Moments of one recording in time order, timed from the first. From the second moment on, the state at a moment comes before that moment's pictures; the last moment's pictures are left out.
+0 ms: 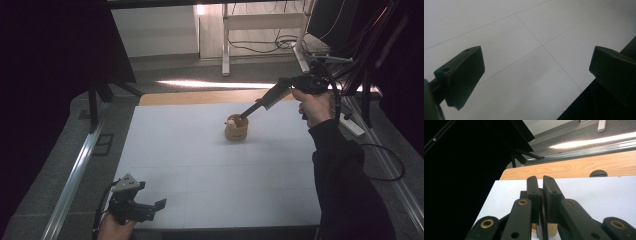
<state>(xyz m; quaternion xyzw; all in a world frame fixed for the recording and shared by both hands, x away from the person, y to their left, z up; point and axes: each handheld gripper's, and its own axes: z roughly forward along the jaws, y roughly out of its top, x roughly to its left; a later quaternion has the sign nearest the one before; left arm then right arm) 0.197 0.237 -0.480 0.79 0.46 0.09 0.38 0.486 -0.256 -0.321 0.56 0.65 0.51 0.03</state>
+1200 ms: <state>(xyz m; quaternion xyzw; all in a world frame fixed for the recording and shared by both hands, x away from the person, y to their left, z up) 0.198 0.236 -0.480 0.80 0.46 0.08 0.38 0.498 -0.233 -0.356 0.56 0.66 0.49 0.02</state>
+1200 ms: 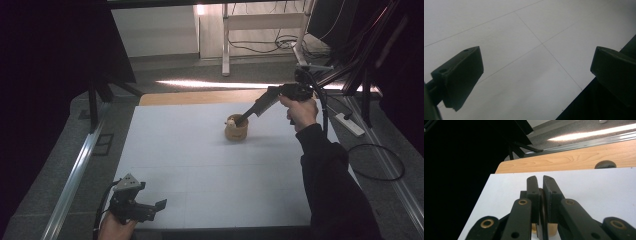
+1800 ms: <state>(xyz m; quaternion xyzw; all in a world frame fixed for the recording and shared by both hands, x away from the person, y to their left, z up) 0.198 0.236 -0.480 0.80 0.46 0.08 0.38 0.502 -0.224 -0.372 0.57 0.66 0.49 0.00</state>
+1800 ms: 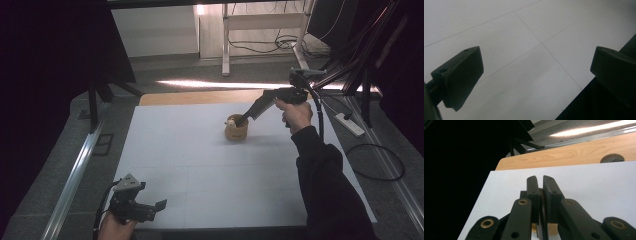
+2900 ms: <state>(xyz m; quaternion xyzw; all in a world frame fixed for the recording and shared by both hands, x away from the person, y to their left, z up) 0.198 0.236 -0.480 0.80 0.46 0.08 0.38 0.508 -0.226 -0.396 0.57 0.66 0.49 -0.03</state>
